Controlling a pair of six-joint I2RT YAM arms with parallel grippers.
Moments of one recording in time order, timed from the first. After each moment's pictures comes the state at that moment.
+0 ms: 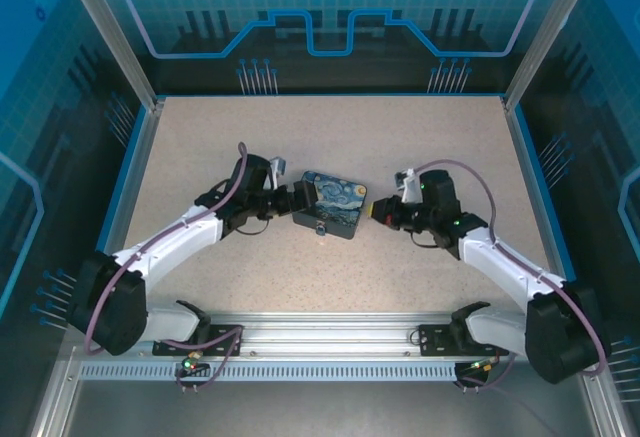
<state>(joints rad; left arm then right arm) -0.46 1.32 0.82 -0.26 0.32 -0.76 0.39 1.15 0.60 -0.10 -0.58 0.75</state>
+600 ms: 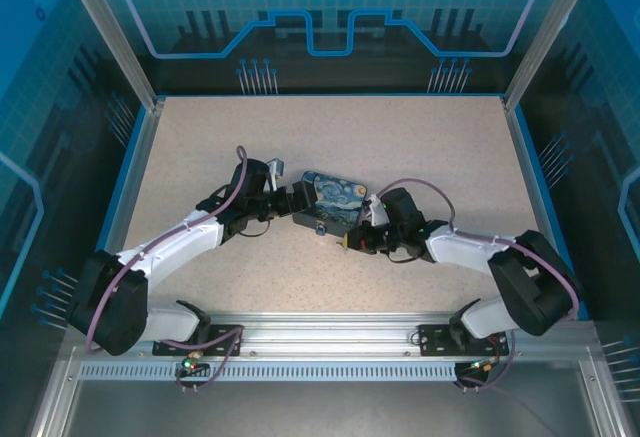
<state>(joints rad) -0.45 1.32 0.78 -0.15 0.30 -0.77 0.56 1.45 0.58 0.04 -0.58 0.76</state>
